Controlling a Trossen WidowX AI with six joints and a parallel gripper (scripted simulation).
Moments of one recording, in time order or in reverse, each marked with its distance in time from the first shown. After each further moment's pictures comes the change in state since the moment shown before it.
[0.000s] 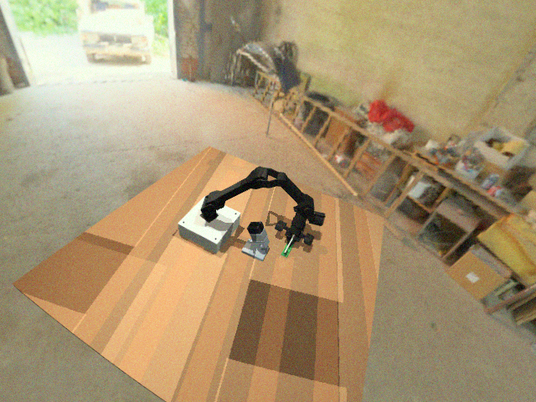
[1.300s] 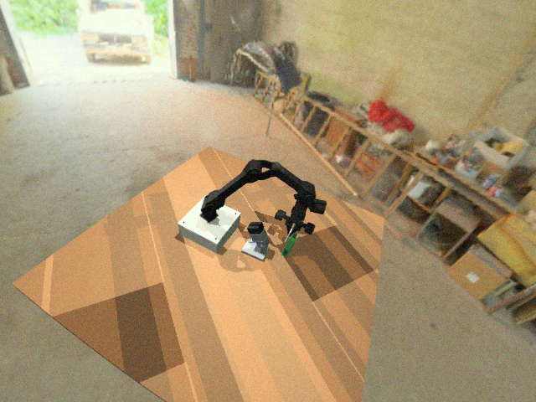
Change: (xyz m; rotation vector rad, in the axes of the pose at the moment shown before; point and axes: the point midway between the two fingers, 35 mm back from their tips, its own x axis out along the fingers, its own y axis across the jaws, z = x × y) arm -0.063 0.017 -0.016 -0.039 0.006 0.007
